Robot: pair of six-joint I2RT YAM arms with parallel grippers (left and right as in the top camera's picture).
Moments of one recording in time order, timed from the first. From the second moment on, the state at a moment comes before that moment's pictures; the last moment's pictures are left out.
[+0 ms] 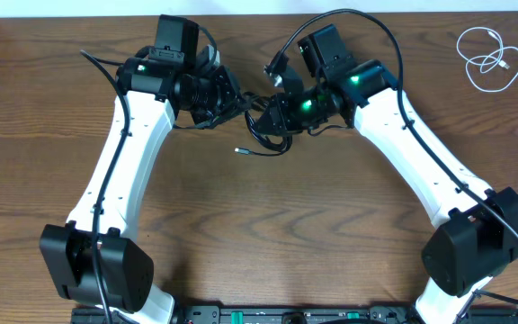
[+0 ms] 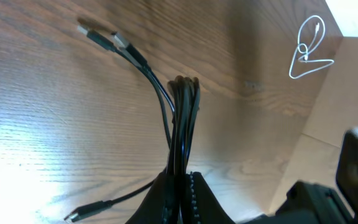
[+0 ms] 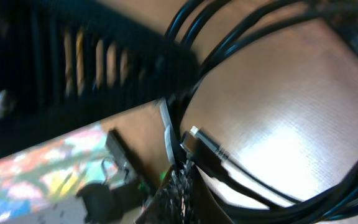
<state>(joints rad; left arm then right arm) -0.19 1.73 1.63 -1.02 0.56 -0.70 0.50 1.88 1.72 -0.89 -0.72 0.35</state>
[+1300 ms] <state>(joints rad) -0.18 1.73 1.62 -0.72 0.93 -0.76 0.14 1.86 1.72 -0.96 -0.96 0.20</state>
